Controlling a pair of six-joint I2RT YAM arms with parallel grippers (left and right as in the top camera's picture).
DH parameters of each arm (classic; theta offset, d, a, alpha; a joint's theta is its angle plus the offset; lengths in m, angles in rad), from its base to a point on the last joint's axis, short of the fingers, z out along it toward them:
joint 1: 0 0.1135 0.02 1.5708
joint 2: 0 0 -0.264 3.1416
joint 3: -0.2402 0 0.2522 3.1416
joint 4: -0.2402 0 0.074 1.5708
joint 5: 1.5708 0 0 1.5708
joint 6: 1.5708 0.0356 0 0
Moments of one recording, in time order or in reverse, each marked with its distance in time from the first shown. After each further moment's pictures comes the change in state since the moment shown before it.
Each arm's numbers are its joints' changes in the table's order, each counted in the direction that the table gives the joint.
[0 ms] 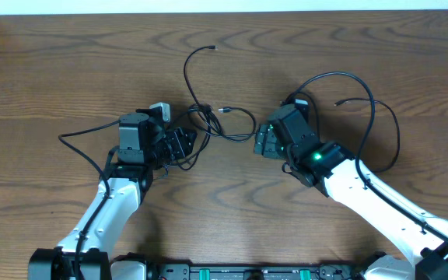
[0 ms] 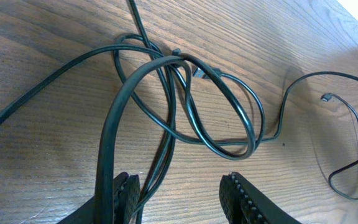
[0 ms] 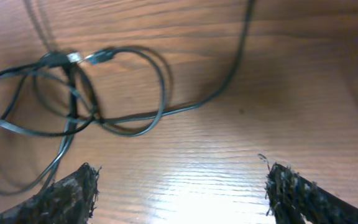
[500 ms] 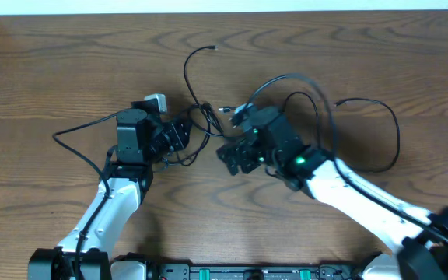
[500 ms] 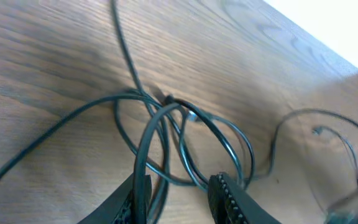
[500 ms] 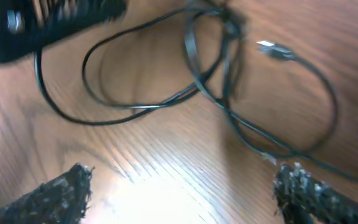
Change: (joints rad) left arm 0.000 0.000 0.000 0.149 -0.065 -0.037; right arm 0.093 -0.099 0.000 0.252 -0.323 -0.510
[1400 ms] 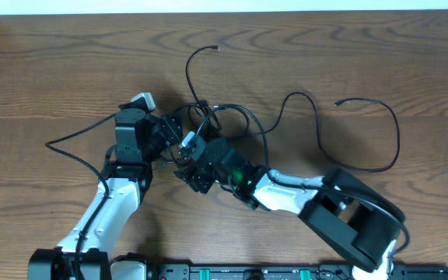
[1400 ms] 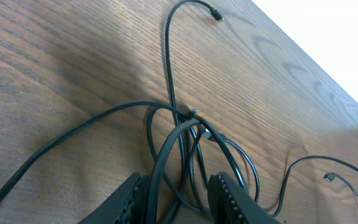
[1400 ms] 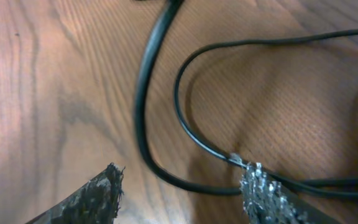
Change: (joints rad) left arm 0.005 0.000 0.000 0.009 -0.121 -0.151; right arm 0.211 -0.399 0.000 0.605 -0.029 -0.056
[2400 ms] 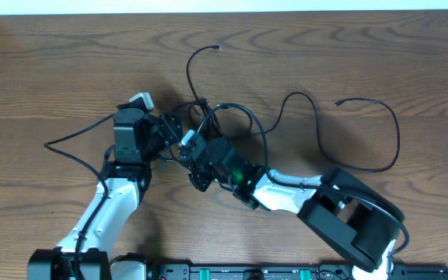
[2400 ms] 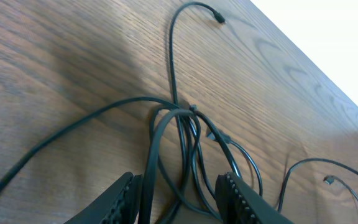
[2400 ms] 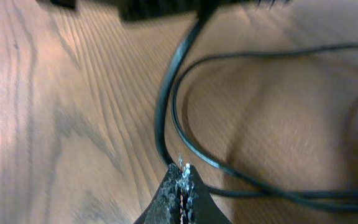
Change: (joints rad) left arm 0.010 0.000 0.000 0.000 0.000 -0.008; right arm 0.000 -0.003 0.000 0.042 0.013 -0.004
